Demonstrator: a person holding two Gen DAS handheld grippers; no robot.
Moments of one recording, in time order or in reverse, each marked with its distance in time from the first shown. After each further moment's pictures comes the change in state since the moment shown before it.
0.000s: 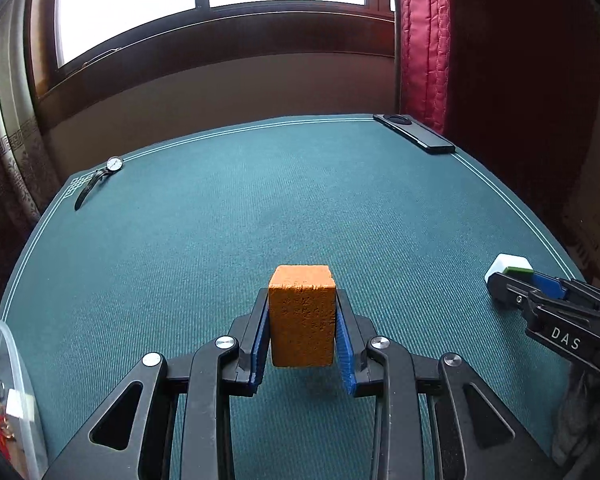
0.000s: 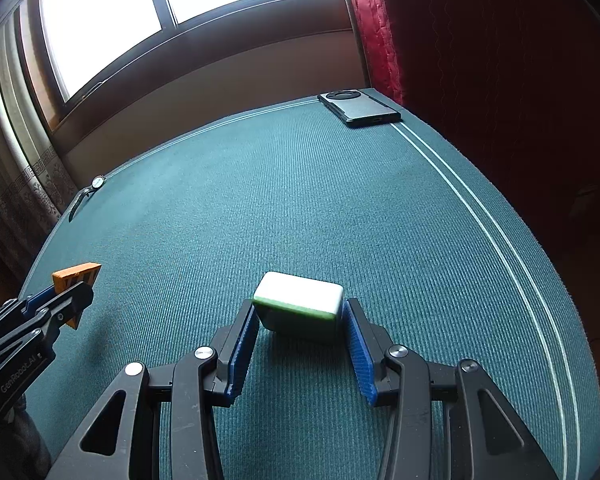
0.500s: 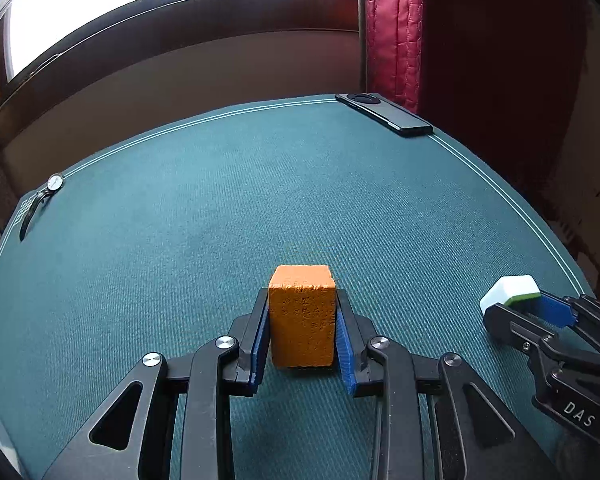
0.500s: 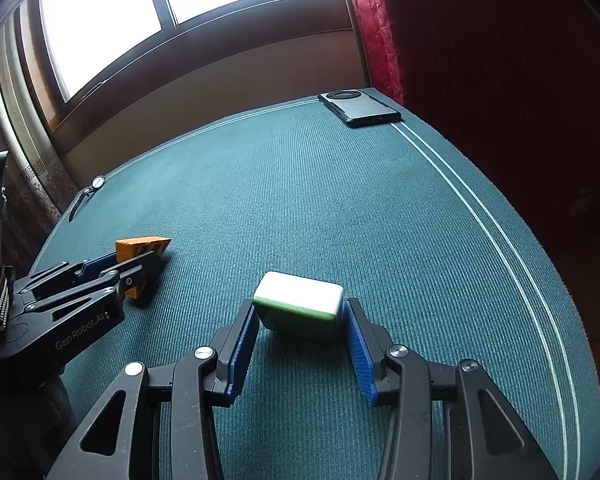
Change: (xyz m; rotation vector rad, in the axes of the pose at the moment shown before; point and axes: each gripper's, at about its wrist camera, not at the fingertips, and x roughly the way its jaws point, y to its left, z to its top) left arm 0.054 -0.027 0.032 0.076 0.064 -0.084; right arm 0.000 0.002 -0.002 0.000 0.000 -0.001
